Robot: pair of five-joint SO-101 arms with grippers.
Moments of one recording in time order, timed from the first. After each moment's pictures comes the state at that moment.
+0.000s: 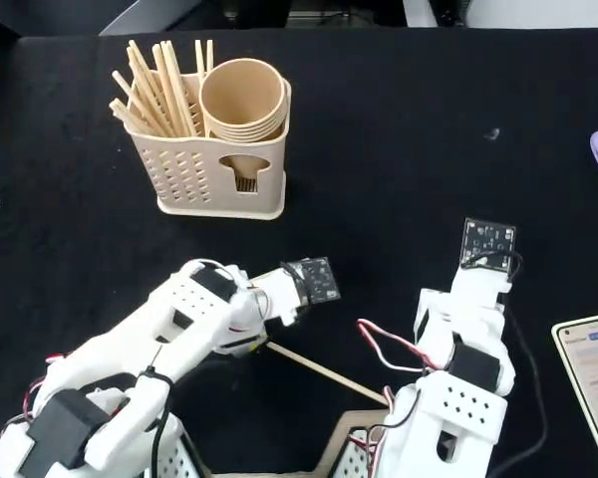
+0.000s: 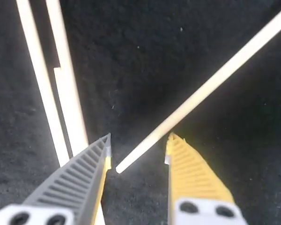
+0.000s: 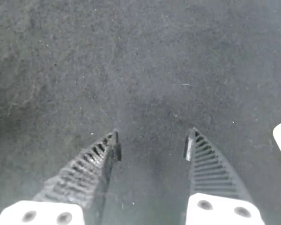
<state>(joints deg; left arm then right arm) 27.3 -20.1 56.5 47.6 -43.3 25.0 -75.5 85.8 51.5 11.6</state>
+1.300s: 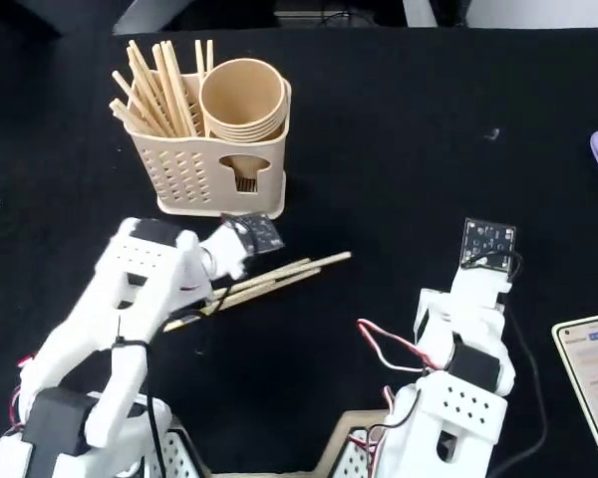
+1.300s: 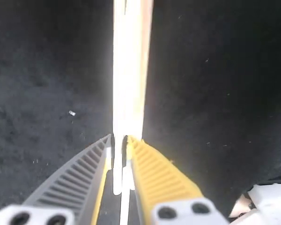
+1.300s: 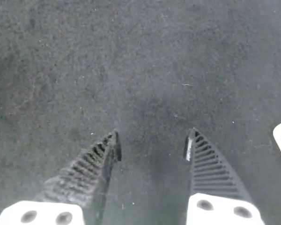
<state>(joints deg) 8.0 -20.0 44.4 68.9 -51.5 25.0 -75.5 85.8 51.5 11.6</state>
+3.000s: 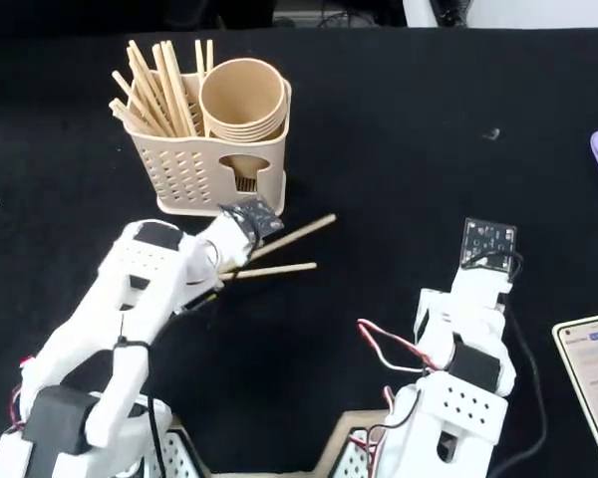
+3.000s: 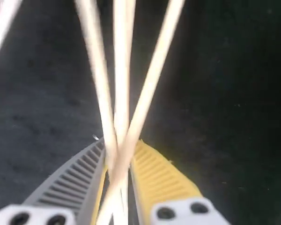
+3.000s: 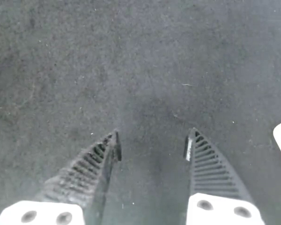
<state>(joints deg) 8.5 -19.4 46.5 58.2 -44.4 25.0 -75.5 85.8 51.5 11.6</state>
